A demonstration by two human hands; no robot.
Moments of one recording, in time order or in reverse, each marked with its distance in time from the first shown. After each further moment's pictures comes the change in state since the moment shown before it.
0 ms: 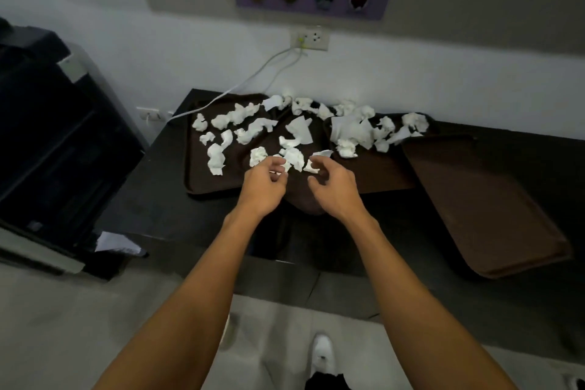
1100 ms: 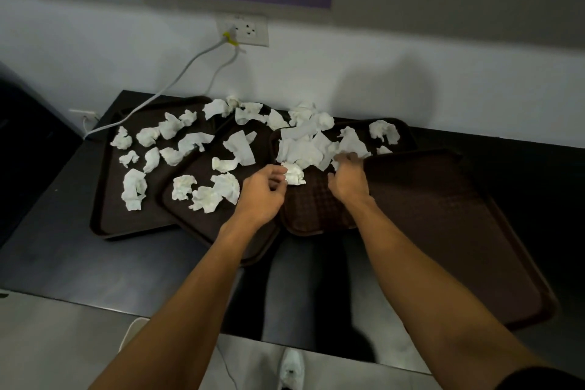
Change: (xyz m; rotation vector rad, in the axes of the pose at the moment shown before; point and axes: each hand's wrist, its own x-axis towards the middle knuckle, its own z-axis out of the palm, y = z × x) left_hand 0.127 0.041 0.176 0.054 -0.091 -0.016; right_hand 0.194 0.218 -0.086 -0.433 -0.041 0.165
